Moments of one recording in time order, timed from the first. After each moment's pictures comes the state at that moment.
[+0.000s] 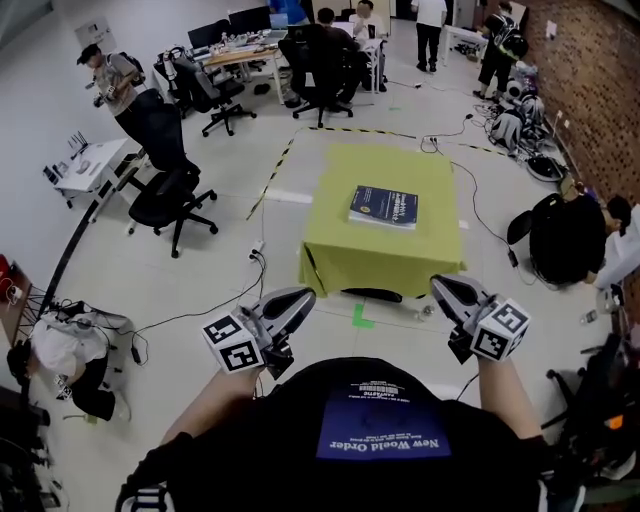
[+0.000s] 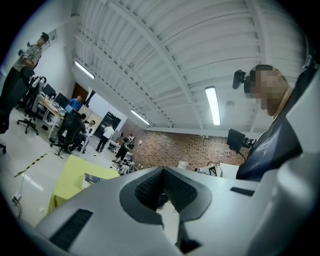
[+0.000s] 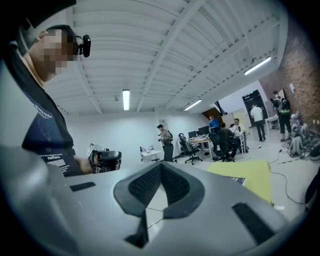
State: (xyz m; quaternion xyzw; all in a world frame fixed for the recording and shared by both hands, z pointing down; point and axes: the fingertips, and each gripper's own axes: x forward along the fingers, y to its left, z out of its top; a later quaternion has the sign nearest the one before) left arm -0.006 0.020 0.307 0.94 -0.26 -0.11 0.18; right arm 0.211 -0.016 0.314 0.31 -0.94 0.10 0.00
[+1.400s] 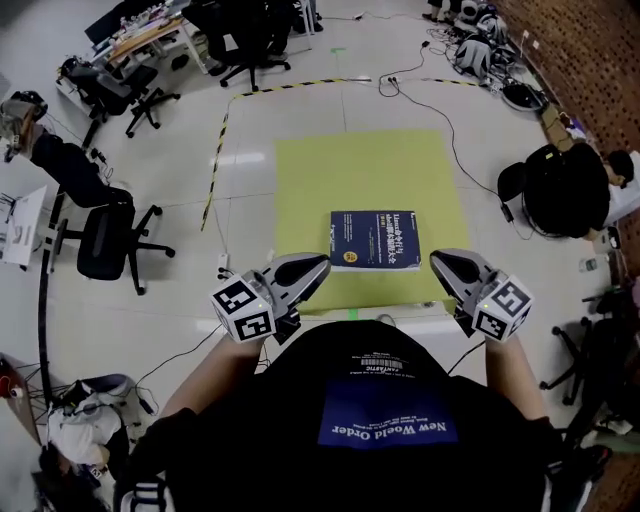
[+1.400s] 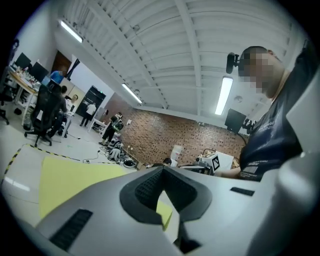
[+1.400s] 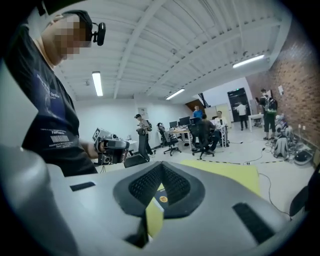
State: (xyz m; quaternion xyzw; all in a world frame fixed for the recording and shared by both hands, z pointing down) left arm 0.053 -0.381 0.378 0.97 -0.13 -0.01 0.21; right arm 0.234 -0.355 0.390 0.41 -0.90 0.12 0.07
